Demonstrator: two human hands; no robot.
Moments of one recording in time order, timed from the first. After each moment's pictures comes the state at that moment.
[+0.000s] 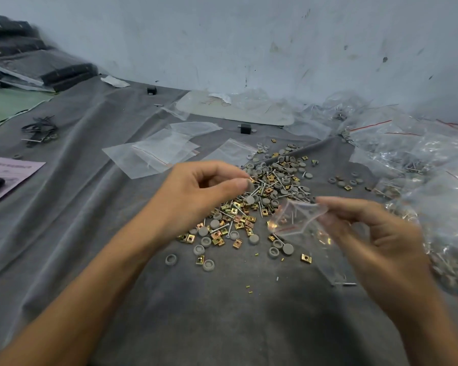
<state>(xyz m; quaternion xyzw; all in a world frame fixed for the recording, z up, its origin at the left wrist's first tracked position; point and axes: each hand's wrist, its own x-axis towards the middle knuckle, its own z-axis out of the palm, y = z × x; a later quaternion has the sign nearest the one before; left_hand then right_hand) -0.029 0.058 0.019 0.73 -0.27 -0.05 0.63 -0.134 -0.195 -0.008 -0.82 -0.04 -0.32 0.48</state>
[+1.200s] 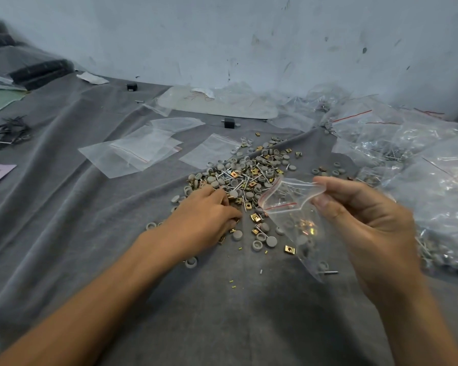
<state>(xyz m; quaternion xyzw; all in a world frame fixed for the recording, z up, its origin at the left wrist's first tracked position) 0.003 0.019 -0.049 0.90 -0.43 0.08 0.05 -0.132 -0.198 -0.009 -0.73 -0.02 -0.32 0.60</state>
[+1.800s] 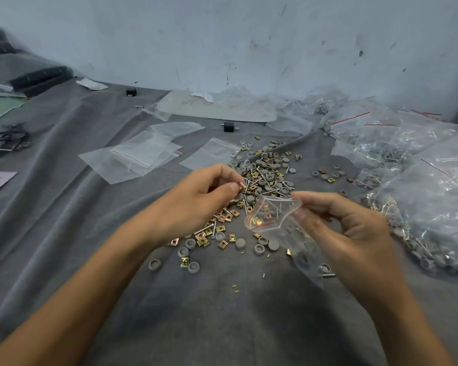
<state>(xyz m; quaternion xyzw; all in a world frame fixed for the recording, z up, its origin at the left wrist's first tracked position) -0.017 0.031 0.014 0.77 -0.30 -0.13 0.55 -0.131 -0.185 -0.014 -0.80 -0.01 -0.29 0.53</state>
